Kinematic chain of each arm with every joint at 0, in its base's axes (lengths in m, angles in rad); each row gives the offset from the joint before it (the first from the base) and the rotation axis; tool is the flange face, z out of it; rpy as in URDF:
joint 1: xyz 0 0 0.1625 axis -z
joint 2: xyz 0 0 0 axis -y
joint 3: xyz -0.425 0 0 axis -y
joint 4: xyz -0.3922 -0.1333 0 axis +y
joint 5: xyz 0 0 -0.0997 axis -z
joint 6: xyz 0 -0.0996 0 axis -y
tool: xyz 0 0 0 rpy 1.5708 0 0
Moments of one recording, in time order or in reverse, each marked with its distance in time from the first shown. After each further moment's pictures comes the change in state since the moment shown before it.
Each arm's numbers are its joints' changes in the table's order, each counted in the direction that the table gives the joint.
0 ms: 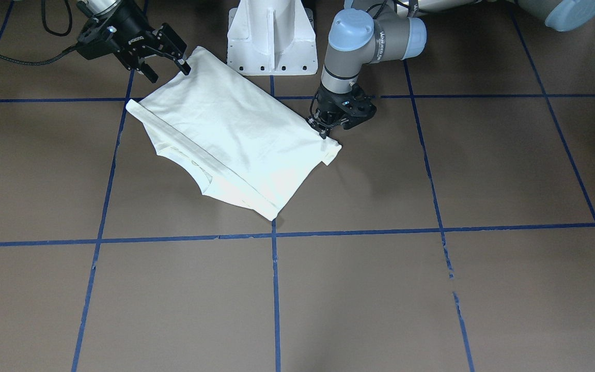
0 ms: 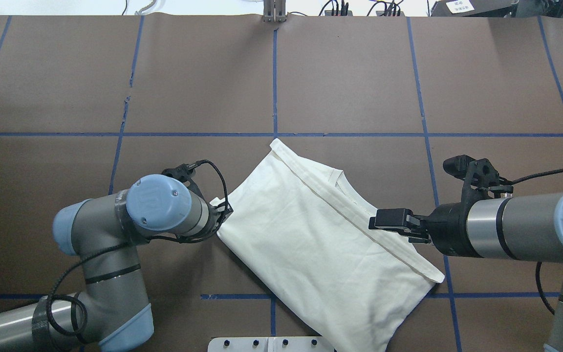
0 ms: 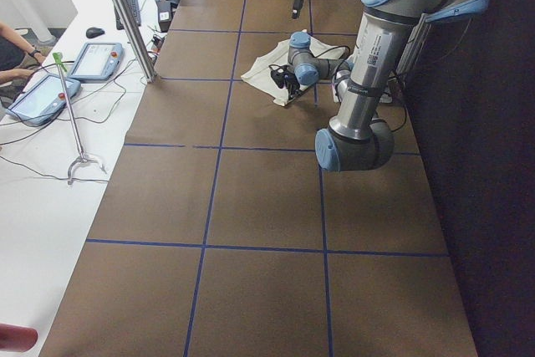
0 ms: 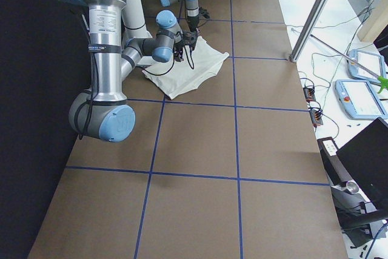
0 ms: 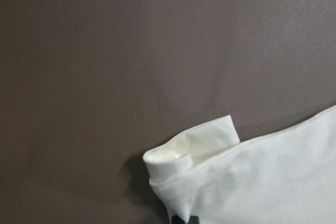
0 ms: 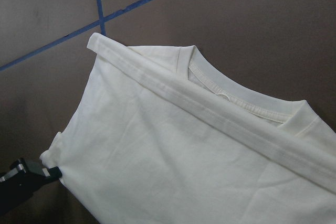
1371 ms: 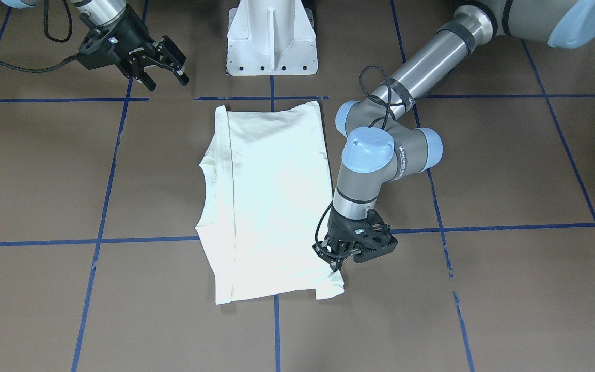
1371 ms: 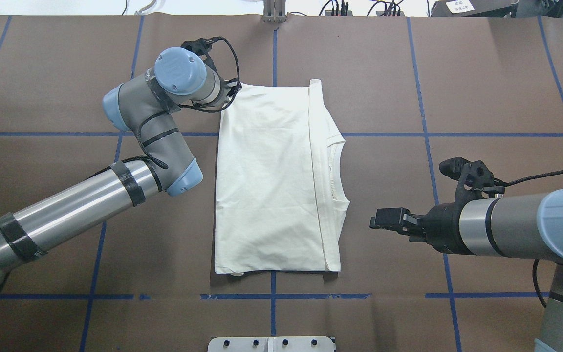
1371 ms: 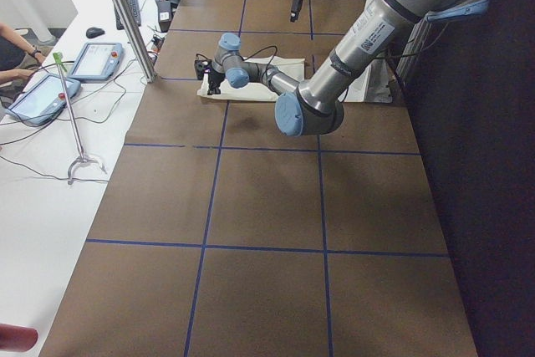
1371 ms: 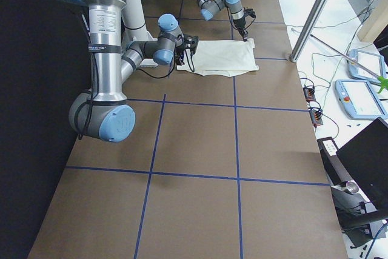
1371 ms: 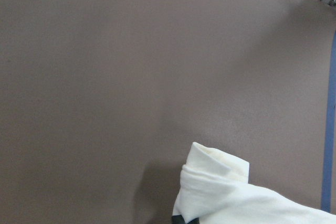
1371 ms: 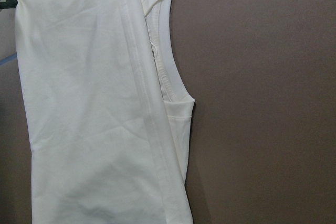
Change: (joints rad) left arm 0.299 -0.375 0.734 0.472 0.057 0.330; right arm 0.002 0.004 -0.046 0.000 -0.010 0.008
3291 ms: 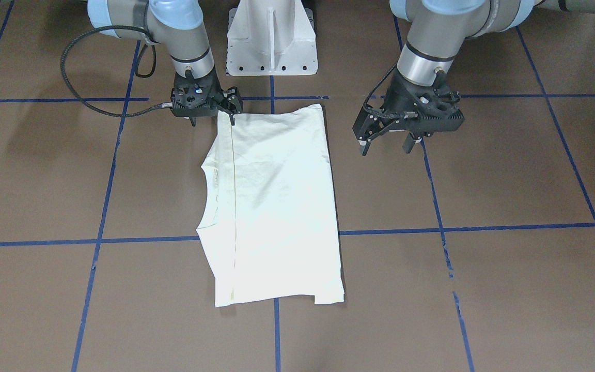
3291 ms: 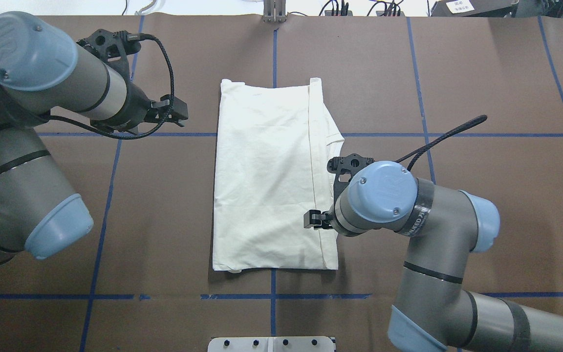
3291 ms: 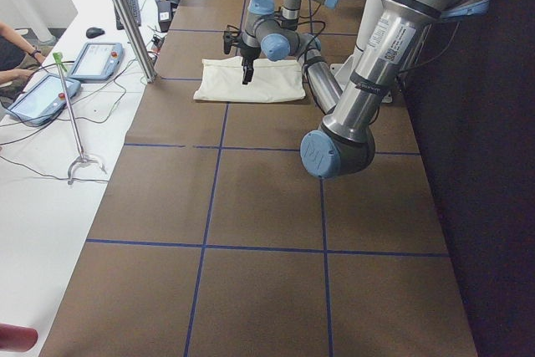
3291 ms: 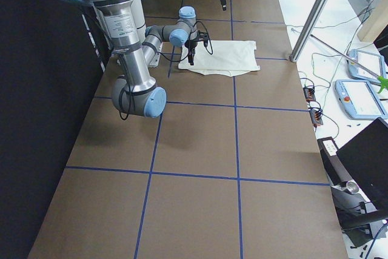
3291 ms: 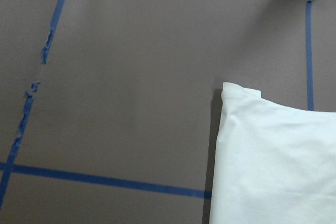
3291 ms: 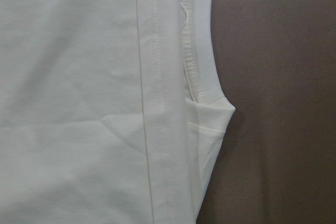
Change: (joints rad) left arm 0.045 0.370 -0.954 -0.658 -0.217 0.273; right arm 0.046 0.475 -0.332 0.532 -0.002 -0.293
